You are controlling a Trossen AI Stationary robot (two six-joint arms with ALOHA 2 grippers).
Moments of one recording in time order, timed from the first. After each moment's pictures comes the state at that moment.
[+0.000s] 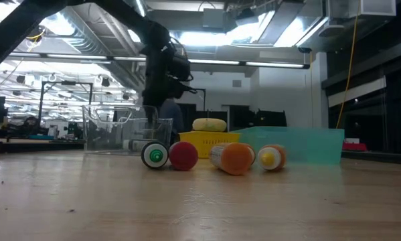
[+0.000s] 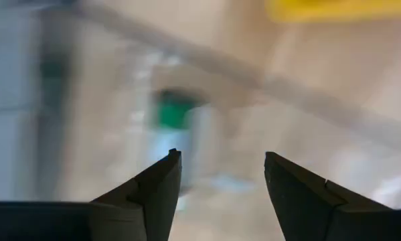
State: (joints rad) left arm 0.68 2.01 1.67 -1.19 0.04 0.33; right arm -0.48 1.19 1.23 0.43 -0.83 0.81
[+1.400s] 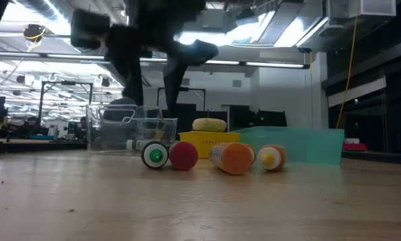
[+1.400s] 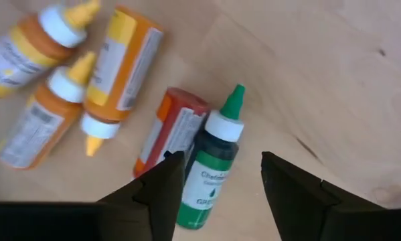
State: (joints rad) left arm -0.22 1.92 1.53 -1.00 -0.02 0.71; right arm -0.48 1.19 1.23 0.43 -1.01 0.78
